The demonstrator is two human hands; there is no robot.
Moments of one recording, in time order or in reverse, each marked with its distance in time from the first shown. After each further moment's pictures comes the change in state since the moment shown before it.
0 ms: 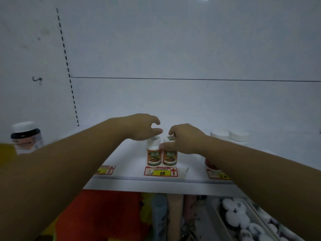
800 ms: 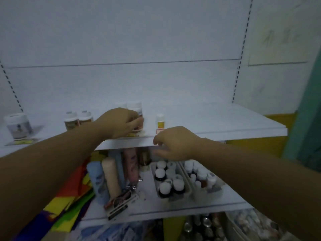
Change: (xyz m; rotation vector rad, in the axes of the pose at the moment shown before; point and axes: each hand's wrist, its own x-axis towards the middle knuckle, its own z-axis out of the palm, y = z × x) left_hand -0.048 0.244 0.049 0.003 0.222 0.201; right_hand -0.258 0.181 -0.046 -0.235 0.051 -0.333
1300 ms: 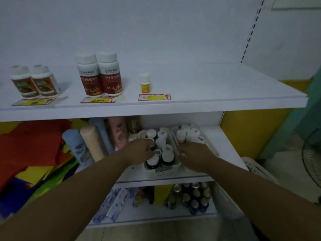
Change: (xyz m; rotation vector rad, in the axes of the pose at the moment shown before) left_hand -0.006 0.054 0.234 -0.449 -0.474 -0.188; right_hand -0.085 0.084 0.190 0.304 -0.231 0.341
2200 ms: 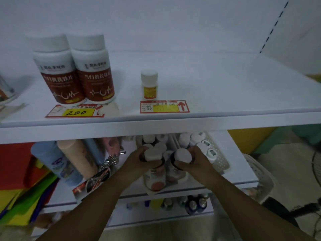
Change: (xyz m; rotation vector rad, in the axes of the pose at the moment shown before) left_hand 0.055 -0.048 0.035 -1.044 0.069 -0.147; right_hand 0.061 0.021 0.057 1.101 0.179 0.462
